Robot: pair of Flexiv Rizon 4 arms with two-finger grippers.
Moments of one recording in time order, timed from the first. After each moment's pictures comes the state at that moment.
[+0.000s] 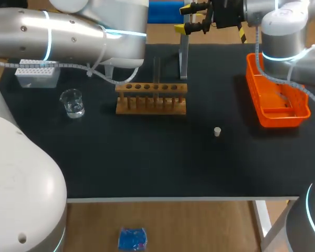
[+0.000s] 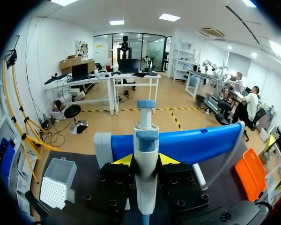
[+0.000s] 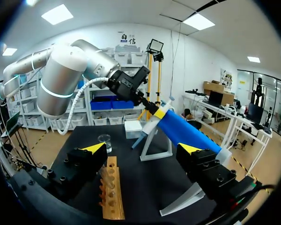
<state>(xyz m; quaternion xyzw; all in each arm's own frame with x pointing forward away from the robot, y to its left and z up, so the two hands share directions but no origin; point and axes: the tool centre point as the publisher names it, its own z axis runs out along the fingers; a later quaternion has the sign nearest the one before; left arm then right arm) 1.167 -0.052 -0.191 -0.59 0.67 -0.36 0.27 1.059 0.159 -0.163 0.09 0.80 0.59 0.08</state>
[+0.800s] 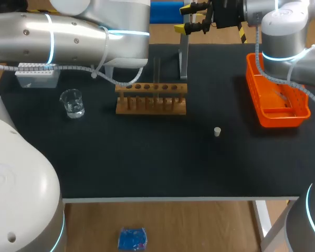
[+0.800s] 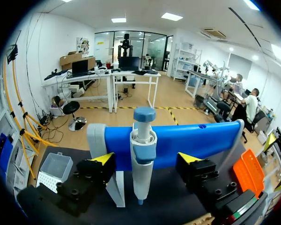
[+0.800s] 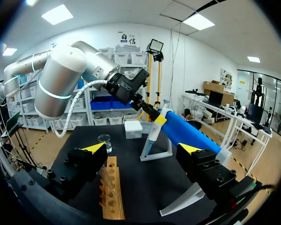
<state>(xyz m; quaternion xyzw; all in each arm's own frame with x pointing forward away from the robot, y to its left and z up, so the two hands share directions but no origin) 1.163 -0.057 -0.199 -0.60 0.67 -0.37 0.26 1.059 0.159 -0.163 0.09 0.80 0.59 0.08</state>
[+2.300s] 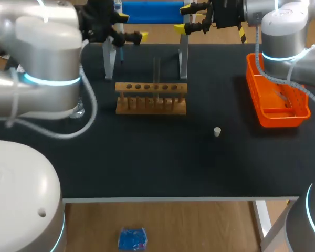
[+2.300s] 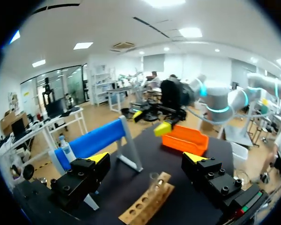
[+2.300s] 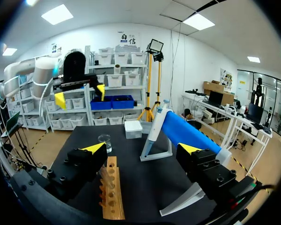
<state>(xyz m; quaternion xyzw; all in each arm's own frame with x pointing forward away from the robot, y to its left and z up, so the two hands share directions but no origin) 0.953 -0.122 -0.124 -0.23 0.80 -0.52 0.17 1.059 0.159 -0.163 0.09 0.80 0.59 0.08</state>
